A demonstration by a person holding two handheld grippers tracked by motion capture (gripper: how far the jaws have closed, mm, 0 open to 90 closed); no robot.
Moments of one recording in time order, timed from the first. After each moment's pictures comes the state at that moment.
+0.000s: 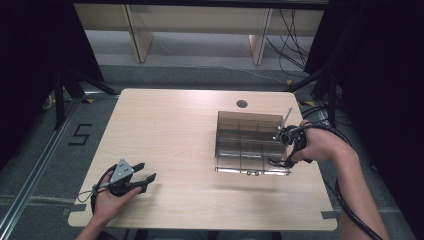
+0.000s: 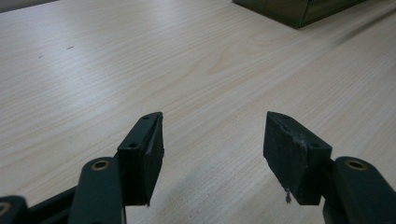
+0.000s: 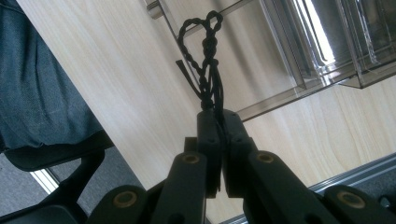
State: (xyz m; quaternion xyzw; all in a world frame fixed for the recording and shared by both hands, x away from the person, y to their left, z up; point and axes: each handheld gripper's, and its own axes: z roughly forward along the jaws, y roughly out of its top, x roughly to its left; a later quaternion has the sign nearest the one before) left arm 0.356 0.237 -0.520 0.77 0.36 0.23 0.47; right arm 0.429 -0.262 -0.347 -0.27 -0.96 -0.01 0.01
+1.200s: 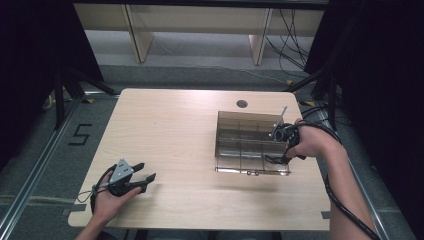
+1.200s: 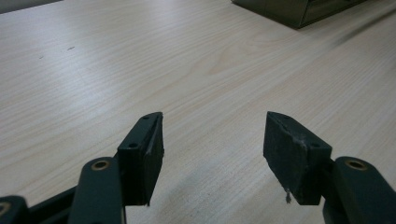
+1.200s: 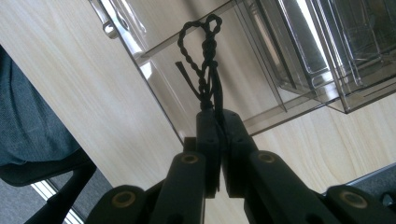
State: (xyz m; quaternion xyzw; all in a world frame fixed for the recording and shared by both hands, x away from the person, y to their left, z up) left arm 0.356 0.237 -0.520 0.77 0.36 0.23 0.47; right arm 0.451 -0.260 -0.366 -0.29 -0.96 -0.01 0.01
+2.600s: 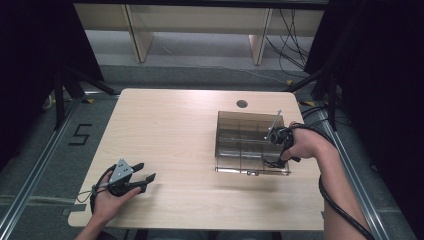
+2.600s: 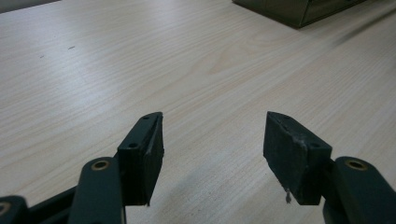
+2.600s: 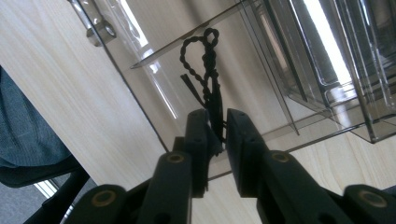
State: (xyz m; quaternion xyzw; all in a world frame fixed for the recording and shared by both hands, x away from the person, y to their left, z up) left arm 0.356 0.238 -0.520 0.77 0.36 0.23 0.48; right arm 0.457 -0.253 -0.385 -0.29 -0.96 0.01 0.02
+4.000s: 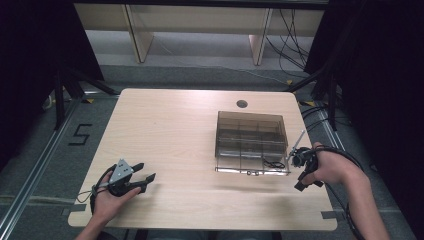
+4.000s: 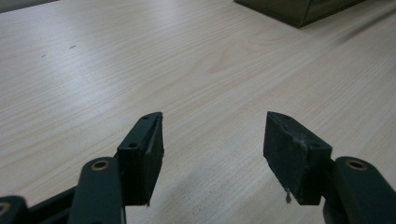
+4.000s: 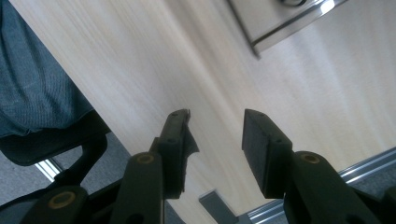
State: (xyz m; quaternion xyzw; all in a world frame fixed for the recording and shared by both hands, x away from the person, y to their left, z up) left arm 0.356 0.238 -0.520 0.77 0.36 0.24 0.47; right arm 0.397 -0.304 -0.398 -0.31 -0.95 0.01 0.03
